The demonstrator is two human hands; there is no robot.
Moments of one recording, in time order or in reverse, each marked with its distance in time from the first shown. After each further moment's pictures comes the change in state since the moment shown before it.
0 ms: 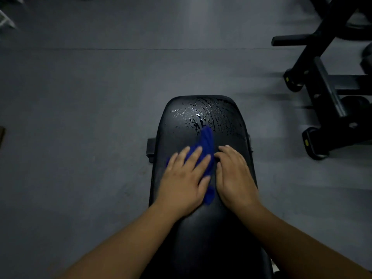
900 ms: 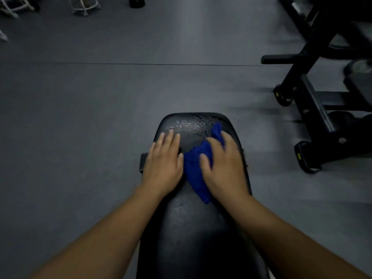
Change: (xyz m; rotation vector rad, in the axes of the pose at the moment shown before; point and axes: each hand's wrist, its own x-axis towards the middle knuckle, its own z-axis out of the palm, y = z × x) left_hand 0.070 -0.046 -0.023 -0.196 0.059 -0.200; right_hand 0.063 -0.028 -0.013 0.037 0.091 0.147
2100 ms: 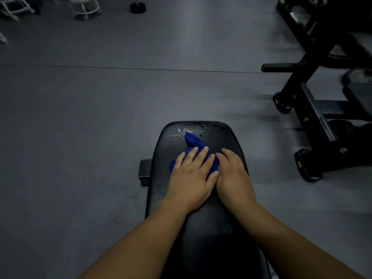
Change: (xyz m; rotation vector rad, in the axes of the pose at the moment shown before) left_hand 0.007 0.046 0.026 0.090 -0.032 0.235; right_hand 0.016 0.032 0.009 -0.109 -0.101 -0.020
